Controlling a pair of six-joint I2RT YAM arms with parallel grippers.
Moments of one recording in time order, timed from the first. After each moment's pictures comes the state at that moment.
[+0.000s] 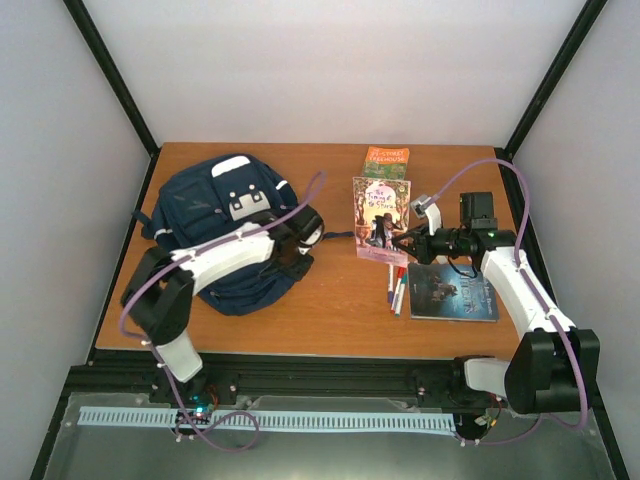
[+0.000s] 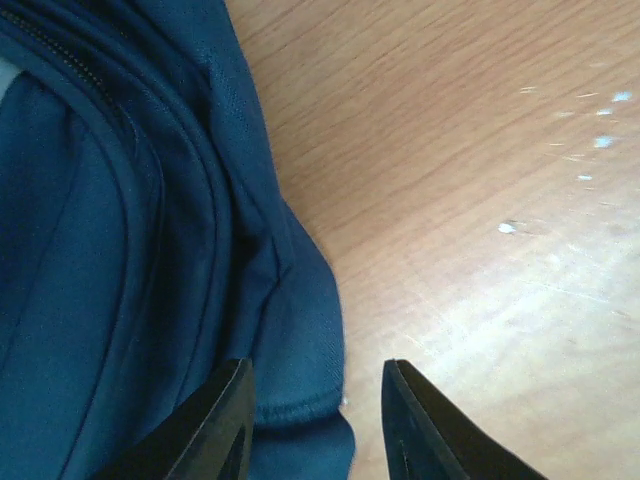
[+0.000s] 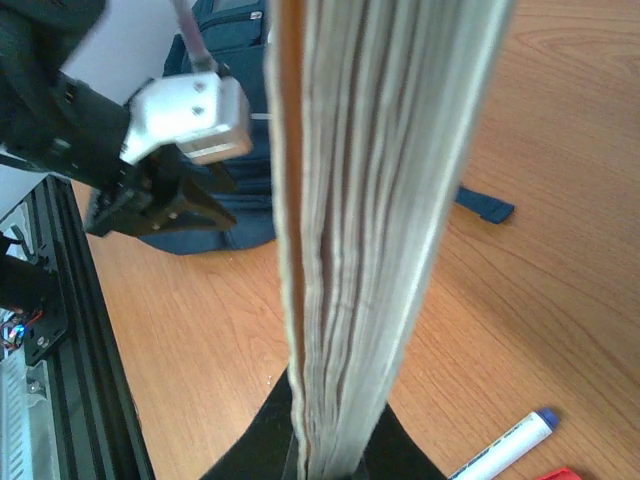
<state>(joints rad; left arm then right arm) -0.72 1.67 1.22 -0.86 -0.11 -0.14 0.05 1.24 0.91 -0.58 -0.92 -0.30</state>
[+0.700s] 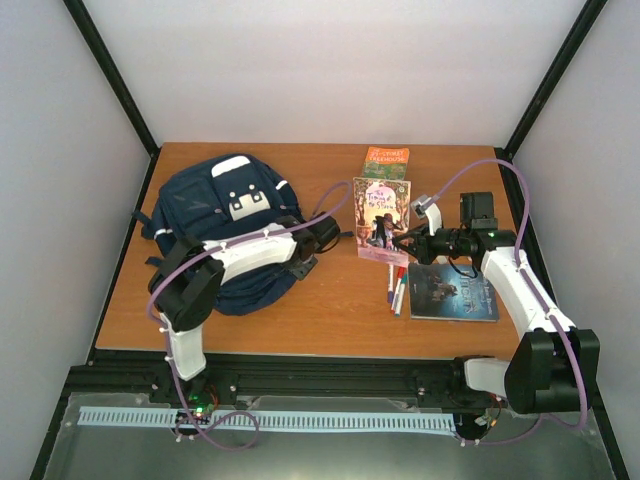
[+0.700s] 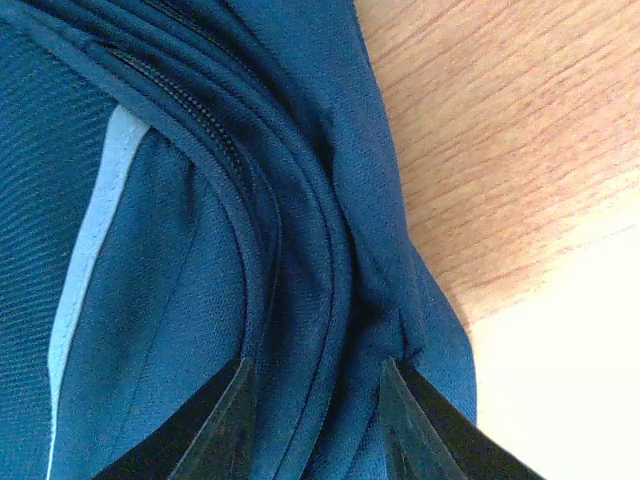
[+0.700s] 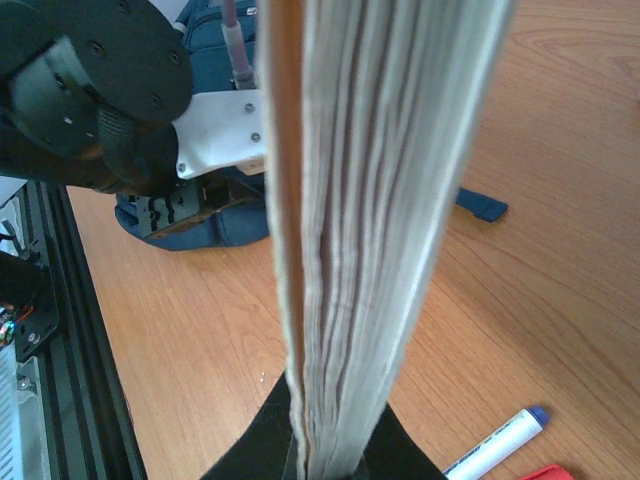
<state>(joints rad) -0.79 1.85 1.31 -0.89 -0.45 -0.15 0.05 1.24 0.91 -0.59 -0.91 -0.32</state>
